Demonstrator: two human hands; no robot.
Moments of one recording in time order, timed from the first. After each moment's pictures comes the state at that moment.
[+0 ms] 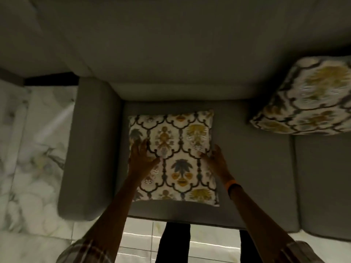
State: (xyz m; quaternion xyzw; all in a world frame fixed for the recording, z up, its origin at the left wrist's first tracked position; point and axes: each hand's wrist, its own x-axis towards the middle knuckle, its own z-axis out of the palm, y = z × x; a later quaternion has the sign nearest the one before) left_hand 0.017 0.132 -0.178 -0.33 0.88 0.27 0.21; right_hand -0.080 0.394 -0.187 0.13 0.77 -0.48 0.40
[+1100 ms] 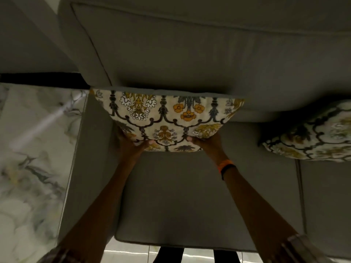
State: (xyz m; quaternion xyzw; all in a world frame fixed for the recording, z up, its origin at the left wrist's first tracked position) left_hand -0.062 -0.007 -0.170 -0.41 0.72 0.56 0.02; right_hand -0.173 0.243 -0.174 0.04 0.77 -0.59 0.26
